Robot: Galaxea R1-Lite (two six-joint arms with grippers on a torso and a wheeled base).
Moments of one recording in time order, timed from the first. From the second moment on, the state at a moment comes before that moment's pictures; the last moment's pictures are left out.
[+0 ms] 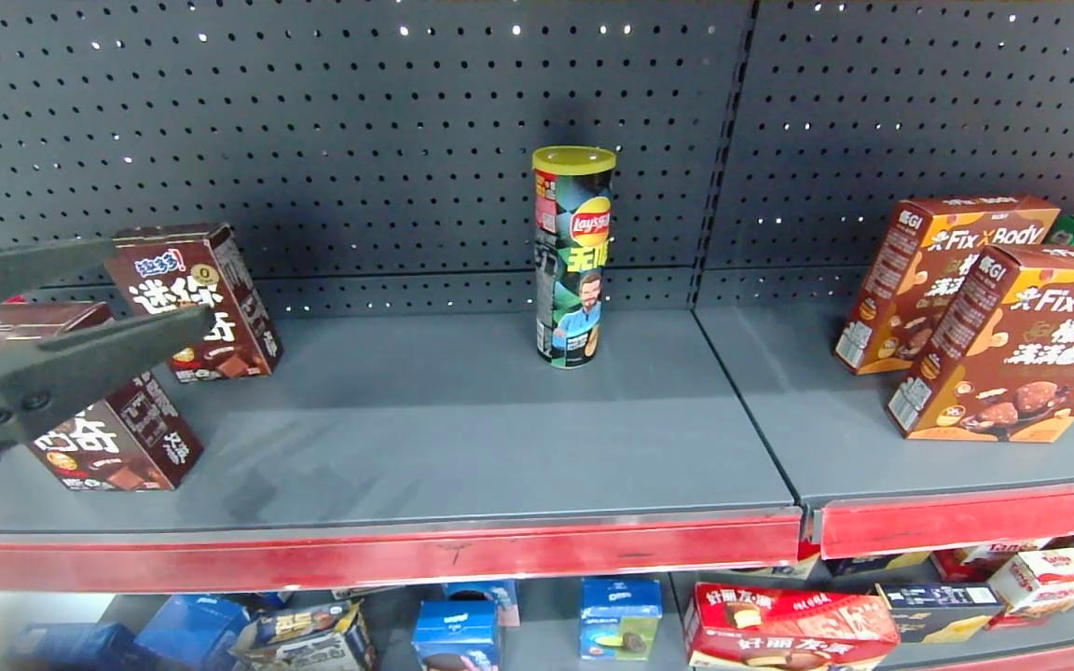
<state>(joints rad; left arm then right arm) -0.13 1.05 -0.81 -0.25 -0.43 0.07 -0.20 0.24 -0.60 0.18 -0.13 -0.30</state>
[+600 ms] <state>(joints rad) -0.27 1.43 -0.97 -0.41 -0.44 0.06 -0.20 0.29 -0.65 0.18 -0.16 -0.30</state>
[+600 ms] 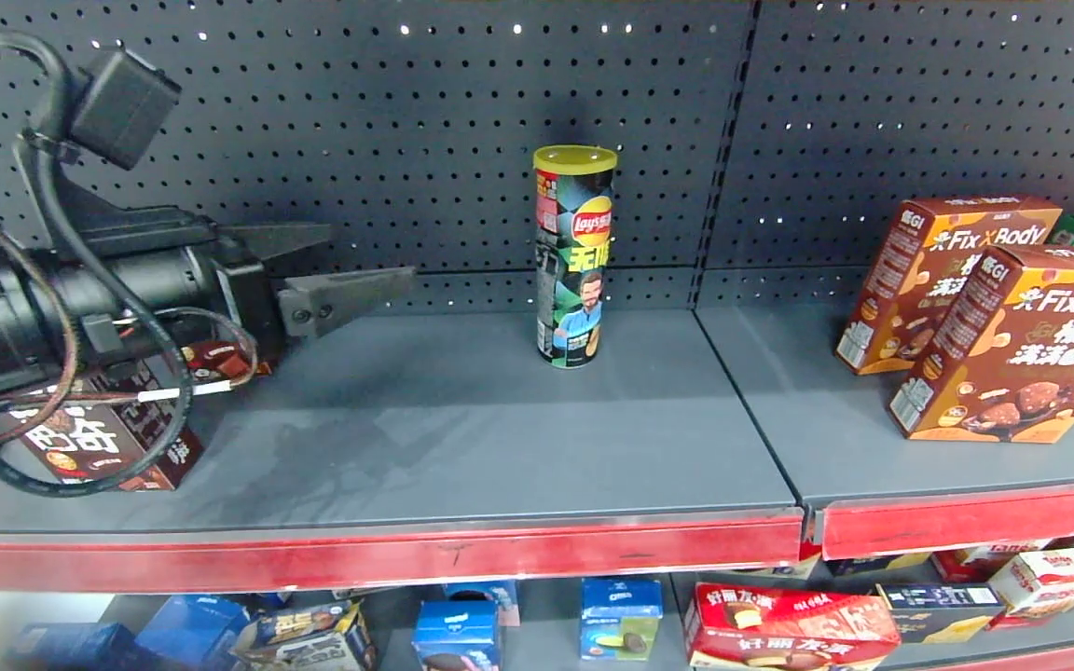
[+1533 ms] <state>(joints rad) -0.38 1.75 -1.21 -0.44 -0.44 0.05 -0.21 0.29 -0.65 0.19 -0.19 -0.33</state>
